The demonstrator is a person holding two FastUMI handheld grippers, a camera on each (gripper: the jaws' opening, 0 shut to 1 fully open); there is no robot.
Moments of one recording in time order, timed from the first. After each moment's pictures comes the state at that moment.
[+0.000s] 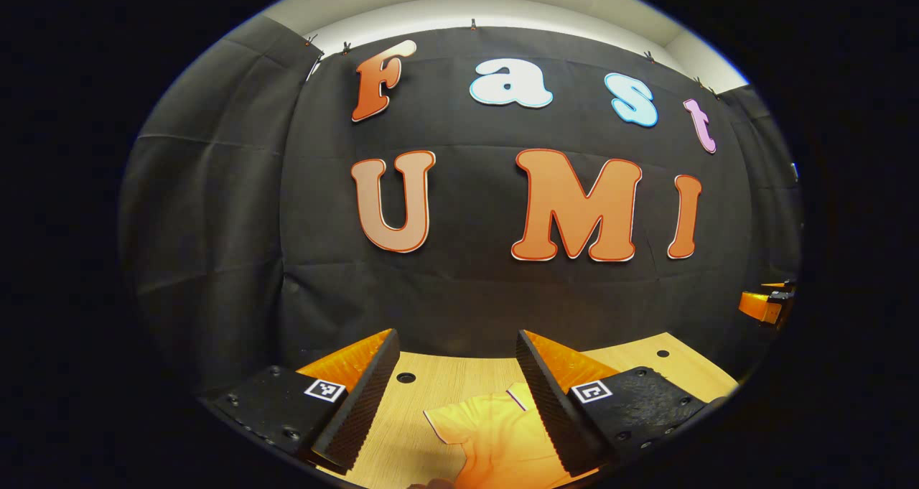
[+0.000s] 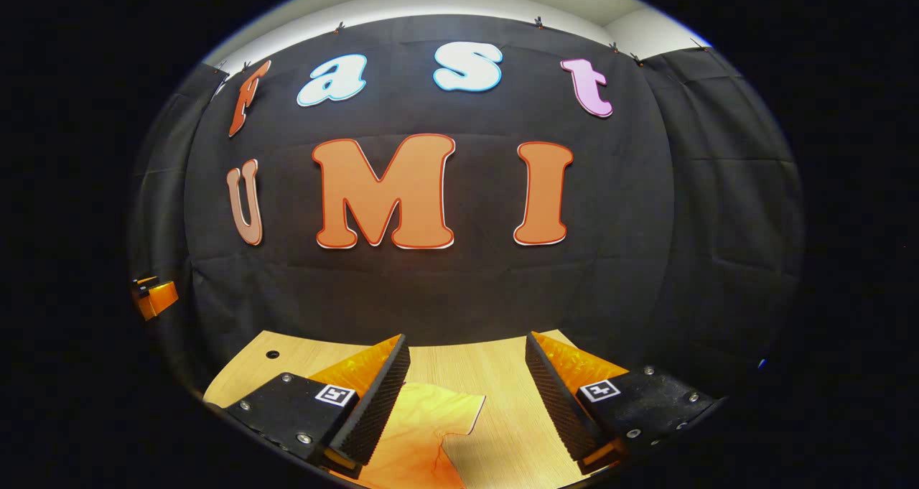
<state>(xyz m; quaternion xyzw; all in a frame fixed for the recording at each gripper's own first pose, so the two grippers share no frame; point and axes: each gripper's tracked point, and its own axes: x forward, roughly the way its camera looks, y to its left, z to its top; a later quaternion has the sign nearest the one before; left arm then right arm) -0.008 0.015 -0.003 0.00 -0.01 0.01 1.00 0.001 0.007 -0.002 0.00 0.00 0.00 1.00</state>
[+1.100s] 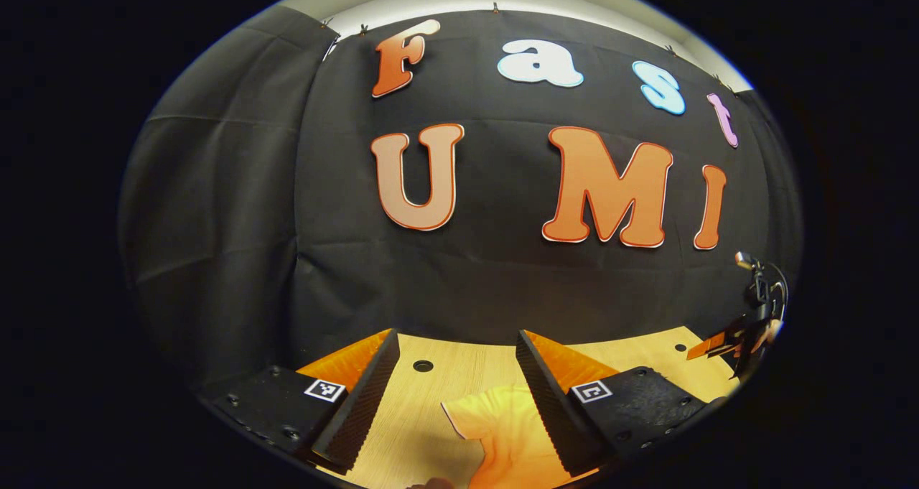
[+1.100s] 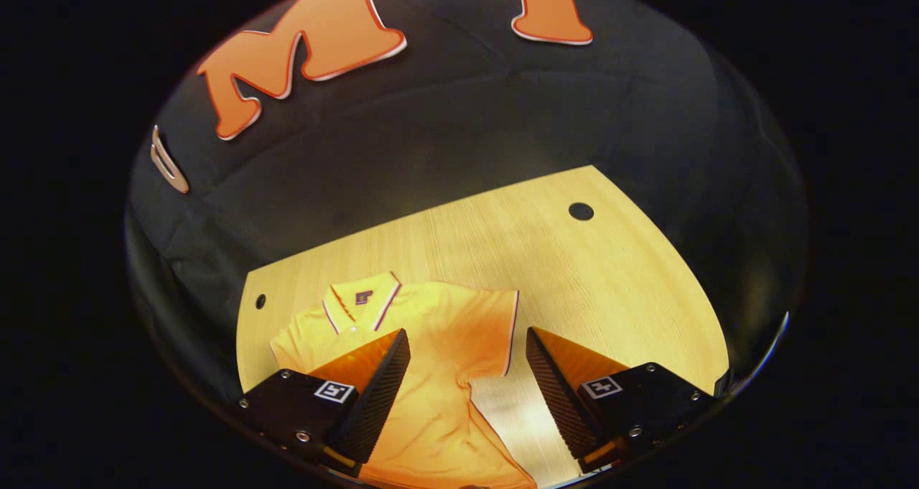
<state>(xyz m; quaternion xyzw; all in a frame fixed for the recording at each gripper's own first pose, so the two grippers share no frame) 0.023 0.062 -0.037 -0.01 0.04 0.05 1.00 0.139 0.019 -0.206 0.08 0.38 0.00 0.92</state>
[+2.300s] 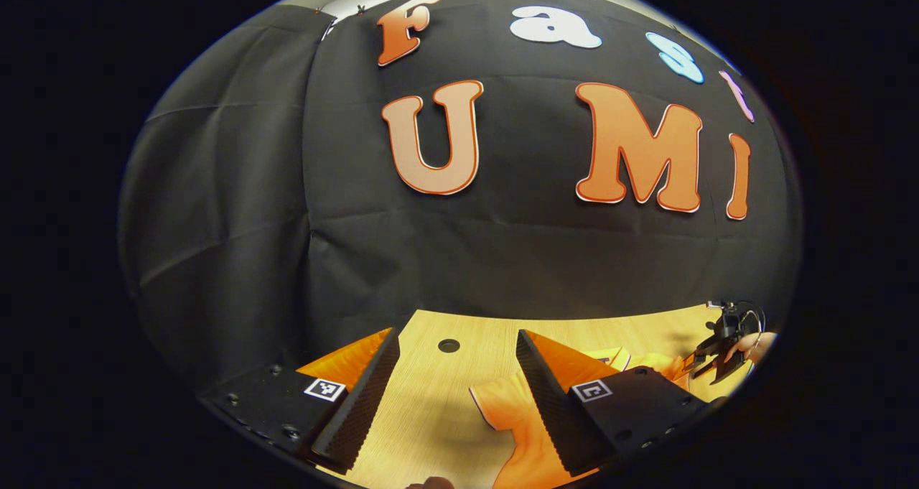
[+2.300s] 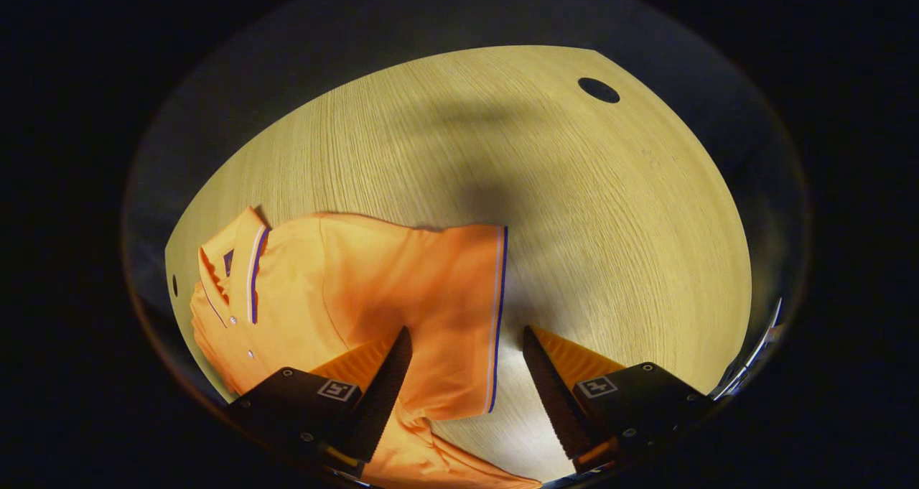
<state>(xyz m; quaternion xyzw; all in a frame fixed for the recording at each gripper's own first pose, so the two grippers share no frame) 0.061 0.091 -0.077 0.01 0.10 0.08 0.99 0.199 0.009 -0.376 0.07 0.56 -0.07 0.82</state>
